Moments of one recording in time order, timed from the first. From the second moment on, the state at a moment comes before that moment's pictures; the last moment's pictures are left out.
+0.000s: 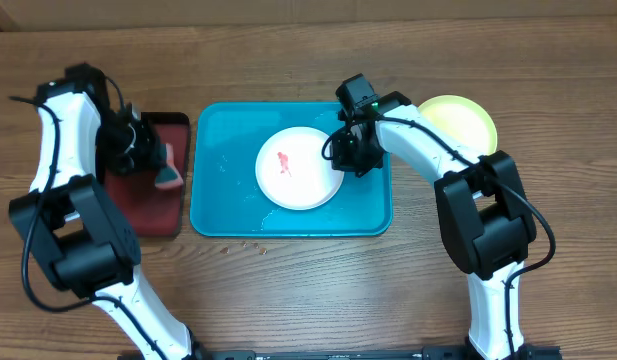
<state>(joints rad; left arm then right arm) 0.33 2.07 1.75 -1.27 0.29 -0.15 0.46 2.19 1.63 -0.83 -0.23 0.44</state>
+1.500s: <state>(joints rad) -0.28 2.19 1.66 -1.05 -0.03 -0.41 0.58 2.20 1.62 -0.71 -0.20 0.57</state>
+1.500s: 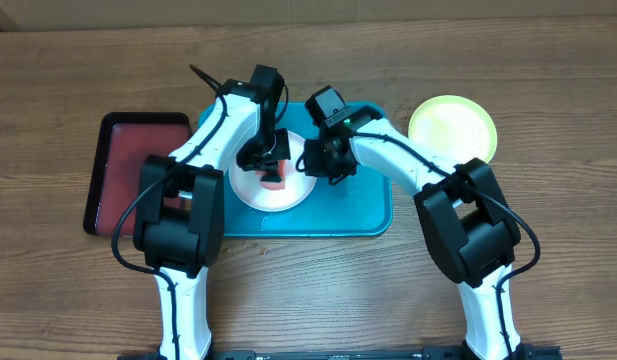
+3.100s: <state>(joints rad) -0.25 2.23 1.71 -1.18 -0.06 -0.28 0.59 2.20 1.62 -0.70 -0.20 0.56</state>
